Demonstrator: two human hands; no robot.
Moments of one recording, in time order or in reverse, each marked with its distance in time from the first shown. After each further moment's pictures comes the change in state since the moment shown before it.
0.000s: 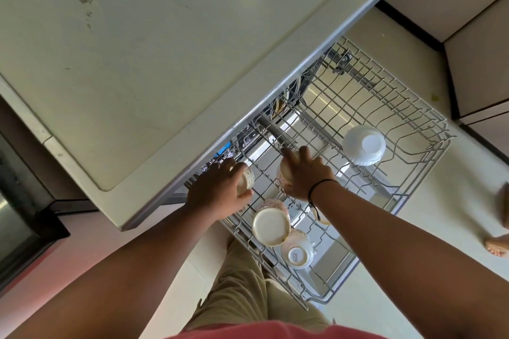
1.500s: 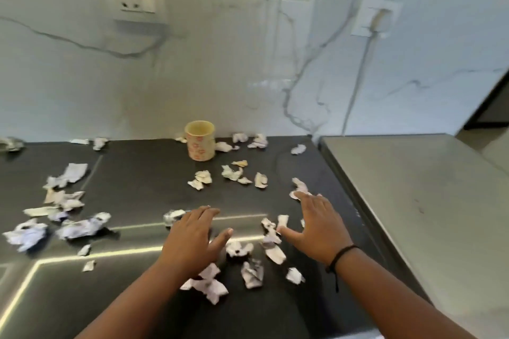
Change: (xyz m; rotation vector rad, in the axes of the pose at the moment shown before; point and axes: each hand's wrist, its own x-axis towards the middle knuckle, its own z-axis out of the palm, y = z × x) left_hand -0.435 -0.358 -0.173 -0.215 0.694 -0.627; right_hand -0.180 -0.525 -0.165 0.014 0.584 -0.730
